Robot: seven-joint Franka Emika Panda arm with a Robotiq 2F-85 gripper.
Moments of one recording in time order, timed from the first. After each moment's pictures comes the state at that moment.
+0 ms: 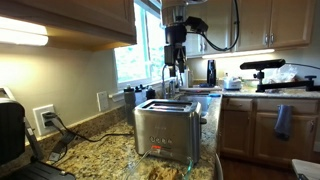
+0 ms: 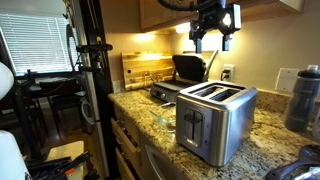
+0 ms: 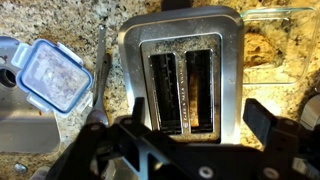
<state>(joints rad) -0.04 -0.12 -0.05 -1.92 -0.09 1.87 -0.12</state>
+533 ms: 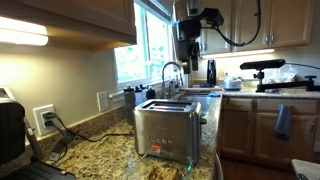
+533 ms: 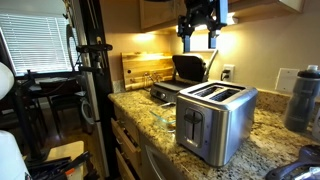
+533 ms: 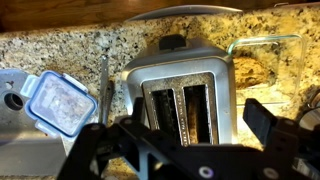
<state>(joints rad) -0.05 -0.25 -0.06 -2.04 -0.09 1.82 -0.09</state>
